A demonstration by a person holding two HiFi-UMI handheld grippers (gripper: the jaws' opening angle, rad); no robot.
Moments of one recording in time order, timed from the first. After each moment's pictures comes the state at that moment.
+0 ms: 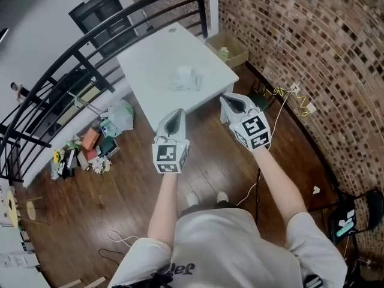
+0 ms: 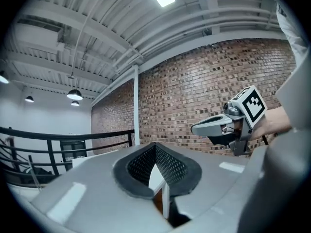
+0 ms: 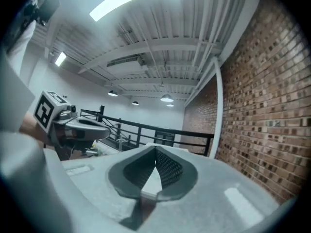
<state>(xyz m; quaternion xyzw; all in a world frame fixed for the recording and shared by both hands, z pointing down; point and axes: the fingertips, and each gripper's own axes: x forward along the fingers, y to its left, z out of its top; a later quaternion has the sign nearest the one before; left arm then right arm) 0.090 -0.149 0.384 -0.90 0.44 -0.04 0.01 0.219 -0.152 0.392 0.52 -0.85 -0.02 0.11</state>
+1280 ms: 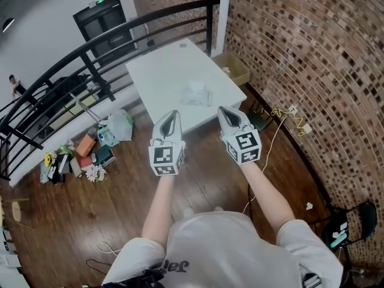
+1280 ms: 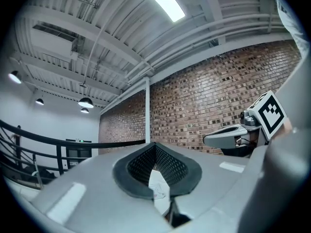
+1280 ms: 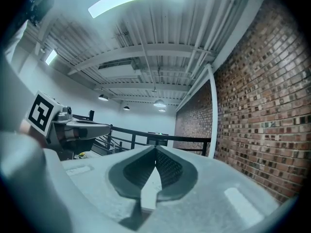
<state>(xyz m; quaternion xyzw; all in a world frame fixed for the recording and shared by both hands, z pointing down) -0.011 -0.190 0.346 -0.88 0.48 0.03 0.02 0.128 -0.176 0.369 0.57 -0.82 -0.03 0.07</state>
